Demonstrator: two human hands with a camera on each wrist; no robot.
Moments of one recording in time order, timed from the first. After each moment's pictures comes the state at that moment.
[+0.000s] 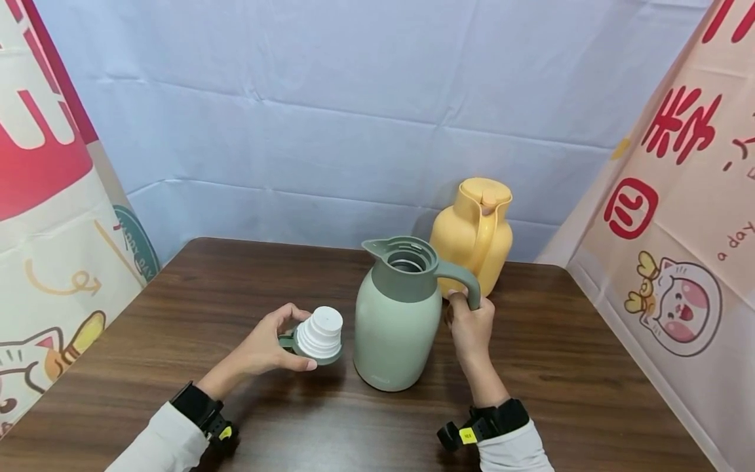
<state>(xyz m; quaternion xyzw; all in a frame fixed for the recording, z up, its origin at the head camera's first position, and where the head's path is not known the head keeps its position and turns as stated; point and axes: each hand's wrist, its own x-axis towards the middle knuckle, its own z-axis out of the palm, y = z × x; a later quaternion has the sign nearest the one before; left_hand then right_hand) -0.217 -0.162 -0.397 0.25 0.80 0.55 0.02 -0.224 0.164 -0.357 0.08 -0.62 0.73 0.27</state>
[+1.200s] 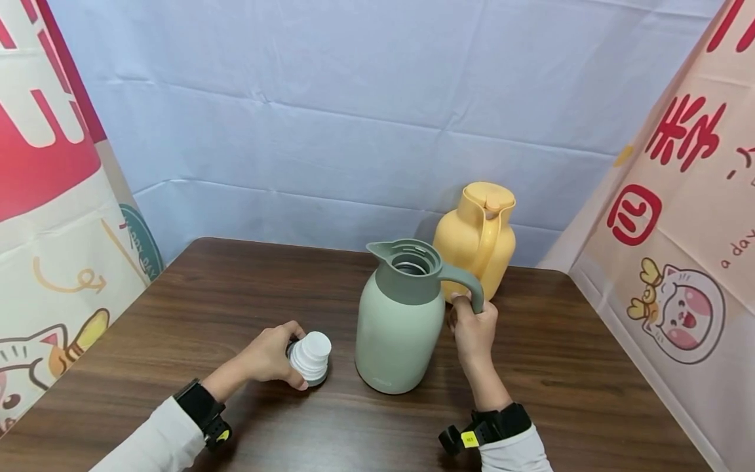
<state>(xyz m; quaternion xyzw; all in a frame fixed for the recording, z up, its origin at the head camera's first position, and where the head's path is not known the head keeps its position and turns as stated) -0.214 -0.160 -0.399 0.18 0.93 0.33 0.04 -0.225 0.163 -0.356 0.08 -0.62 0.73 0.28</state>
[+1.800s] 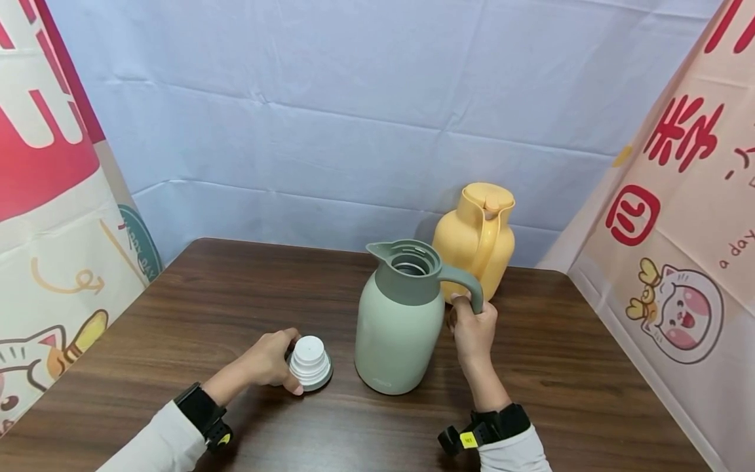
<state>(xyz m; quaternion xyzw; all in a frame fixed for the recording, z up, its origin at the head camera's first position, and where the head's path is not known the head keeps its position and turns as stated) -0.211 -0.155 -0.400 0.14 0.94 0.31 0.06 -0.224 0.161 -0.355 0.07 -0.62 0.73 0.28</state>
